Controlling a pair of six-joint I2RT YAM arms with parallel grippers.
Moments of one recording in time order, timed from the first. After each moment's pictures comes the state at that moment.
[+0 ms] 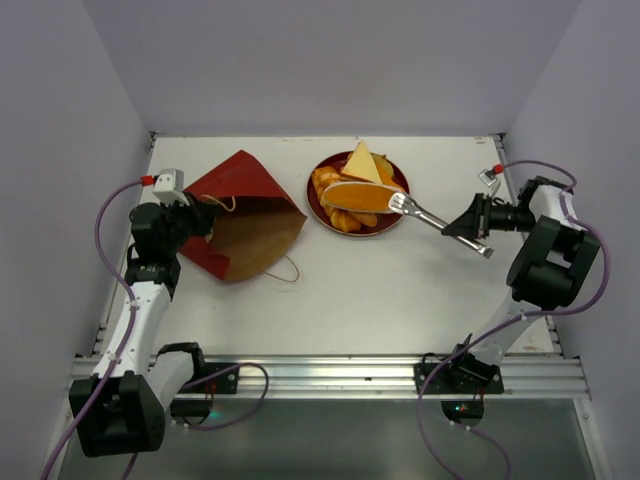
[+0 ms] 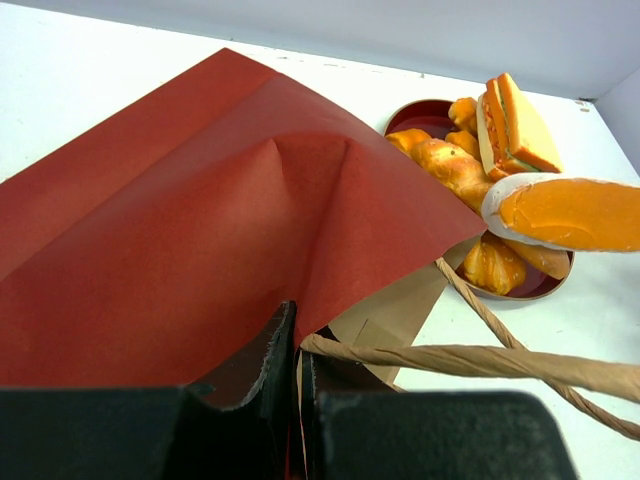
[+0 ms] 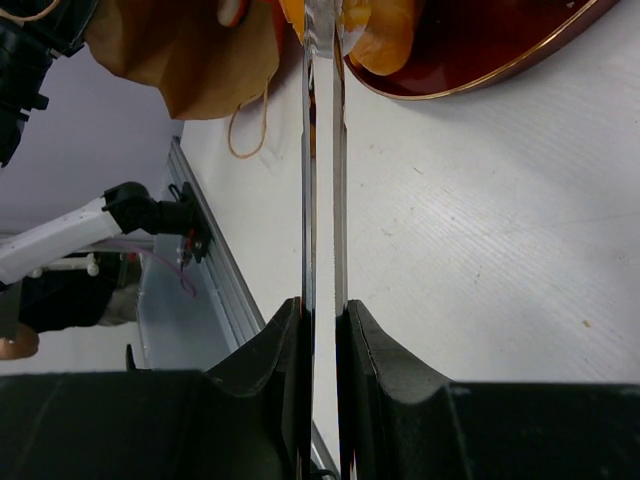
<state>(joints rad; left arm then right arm) 0.10 0.96 0.62 0.09 0.39 -0.28 -0.44 1.86 1.38 -1.36 -1.19 -0.81</state>
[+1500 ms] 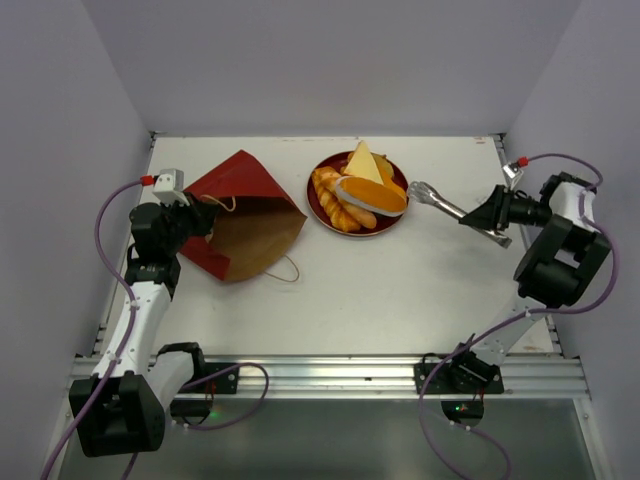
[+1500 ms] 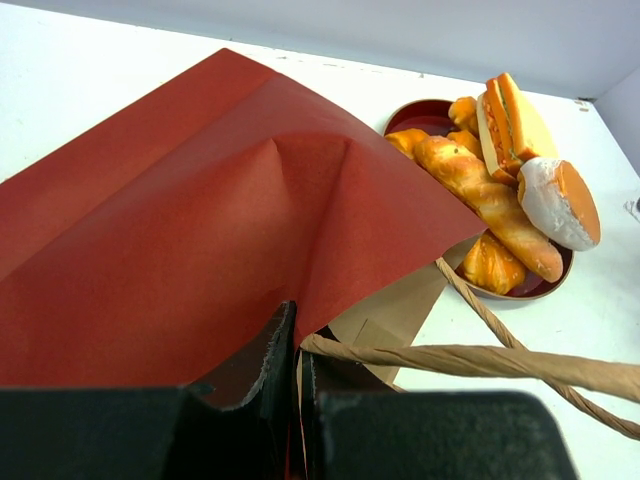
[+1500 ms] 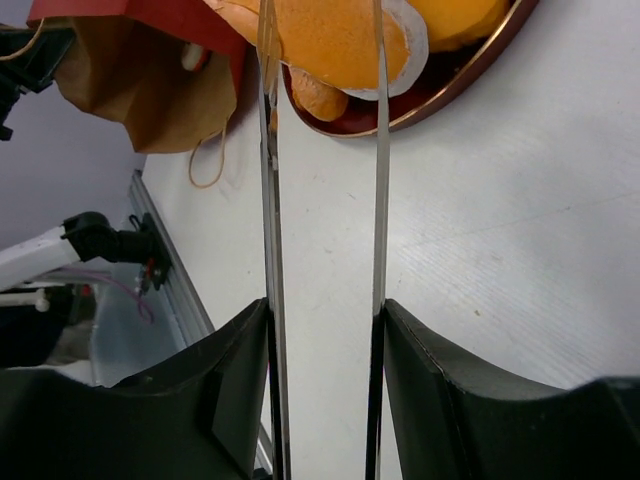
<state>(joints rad) 0.10 0.96 0.62 0.09 0.39 -0.28 -0.55 1.95 1.51 -1.36 -1.19 -0.85</state>
